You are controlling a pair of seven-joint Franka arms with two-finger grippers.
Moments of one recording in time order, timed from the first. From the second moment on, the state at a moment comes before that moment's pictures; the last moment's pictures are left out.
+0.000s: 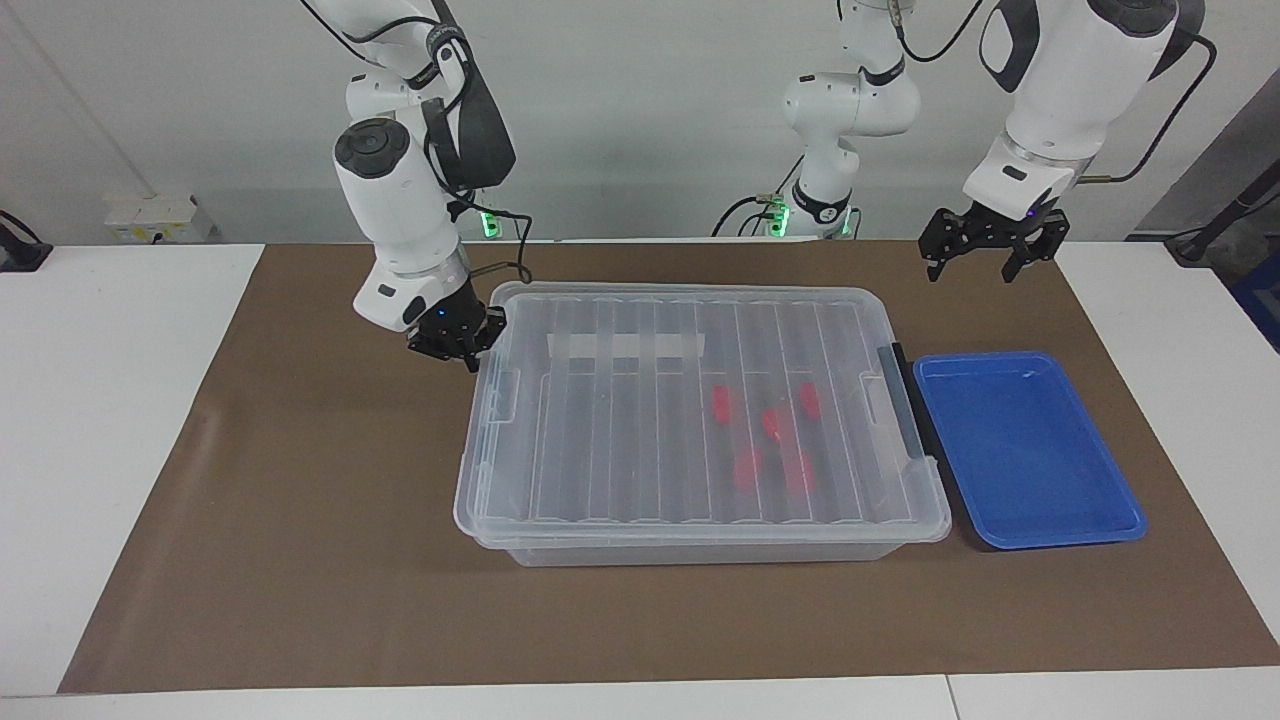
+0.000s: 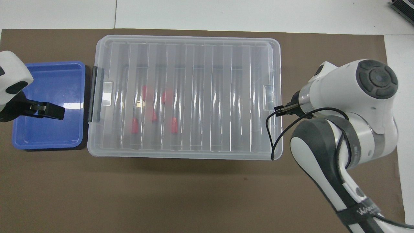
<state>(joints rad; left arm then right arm) -0.16 -0.08 0.04 -1.72 0.07 1.63 0.04 -0.03 0.07 0.28 -1.89 0.04 2.01 0.01</state>
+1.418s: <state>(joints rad) -0.16 -0.08 0.03 -1.72 0.07 1.63 0.04 -0.19 -0.02 0.27 -1.79 -0.02 1.84 0.13</state>
